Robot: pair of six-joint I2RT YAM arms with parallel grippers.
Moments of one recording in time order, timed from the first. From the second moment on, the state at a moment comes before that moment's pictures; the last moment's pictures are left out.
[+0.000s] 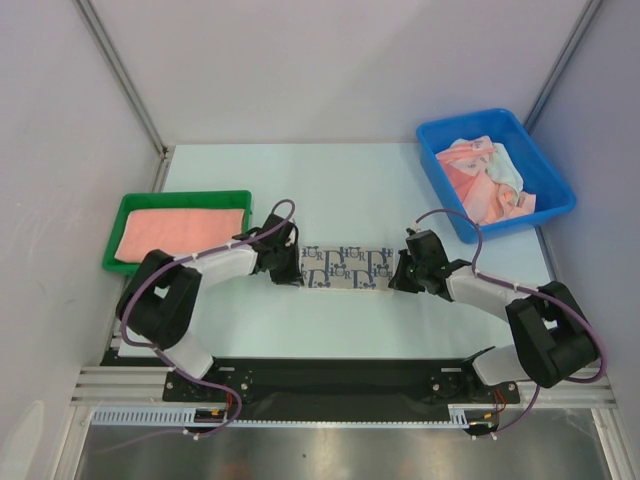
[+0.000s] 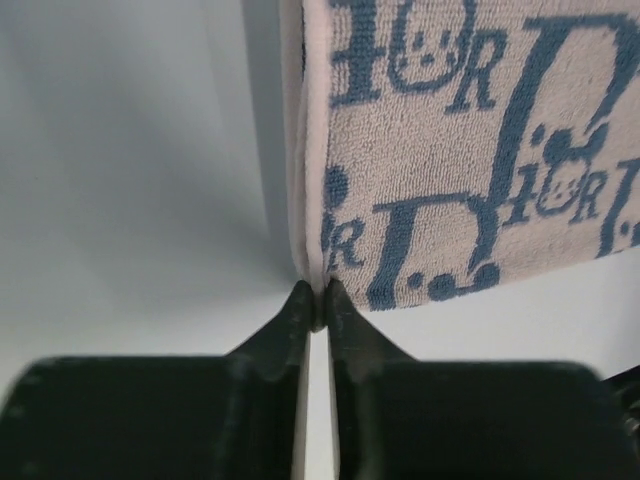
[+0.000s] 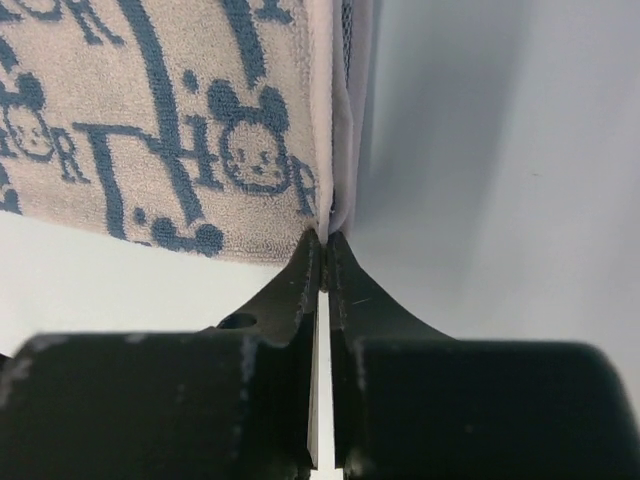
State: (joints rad) left arm -0.52 1.63 0.87 -0.35 0.14 -0.61; right arm 0.47 1.40 0.60 -0.13 -0.06 0.60
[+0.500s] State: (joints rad) left arm -0.52 1.61 0.85 -0.33 0.14 -0.61; right arm 0.48 1.38 0.57 -0.09 -0.02 0.61
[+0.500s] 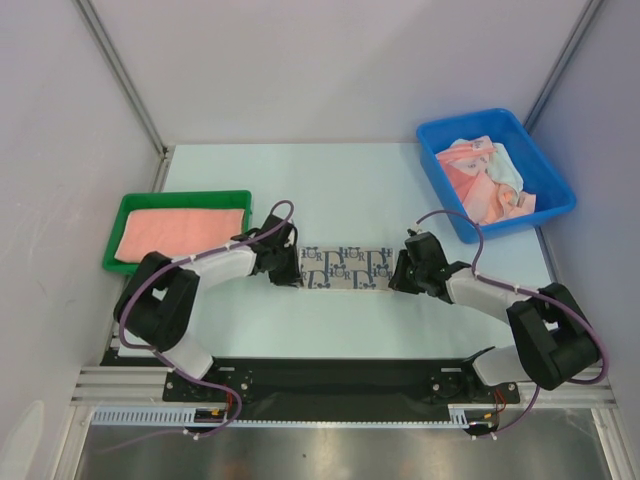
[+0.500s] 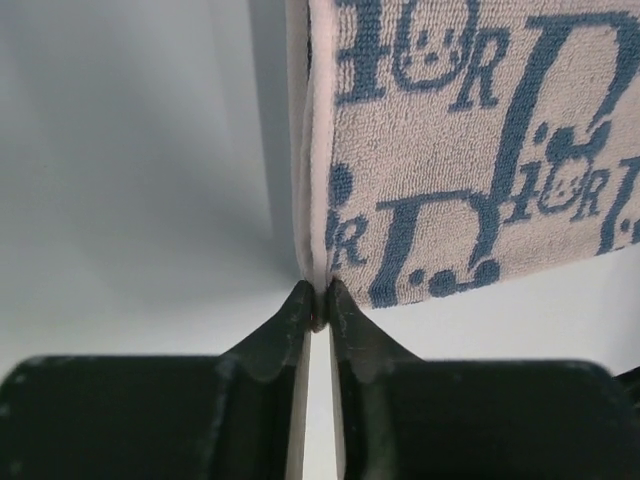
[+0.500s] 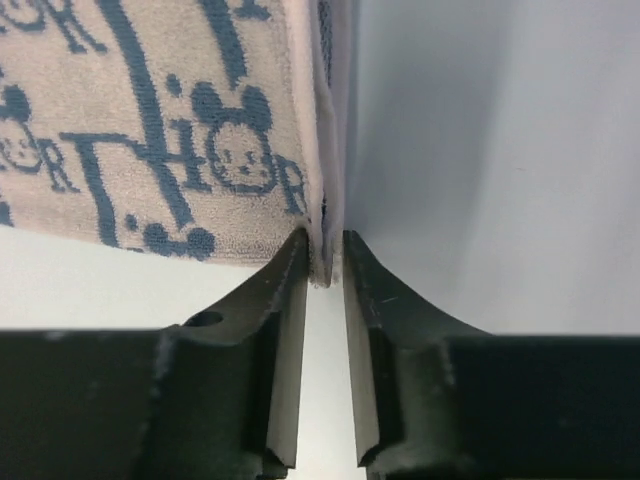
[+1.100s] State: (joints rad) left arm -0.49 1.68 1.08 -0.49 0.10 -0.49; right arm 0.48 1.44 0.86 -0.30 -0.05 0.55
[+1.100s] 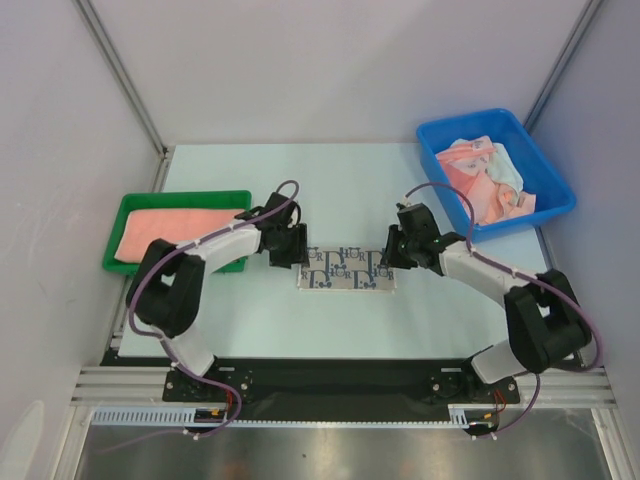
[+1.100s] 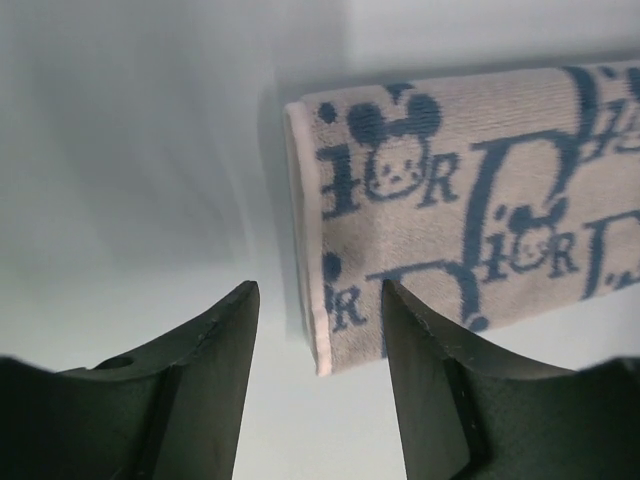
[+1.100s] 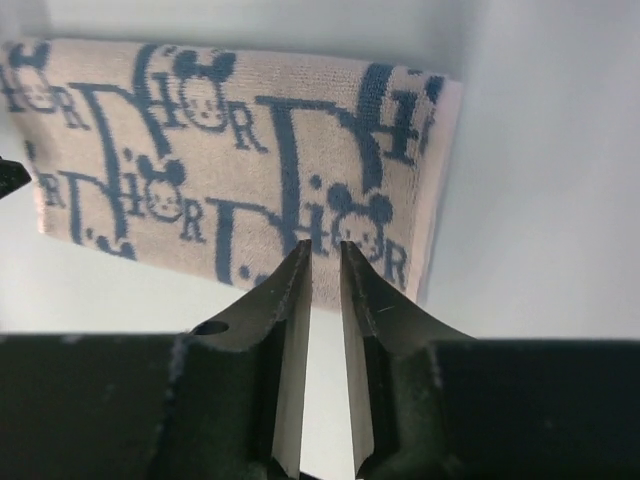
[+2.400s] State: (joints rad) left arm -0.54 1.72 1.36 -0.80 -0.16 -0.48; right arm 0.38 1.09 0.77 -0.27 -0.12 0.51
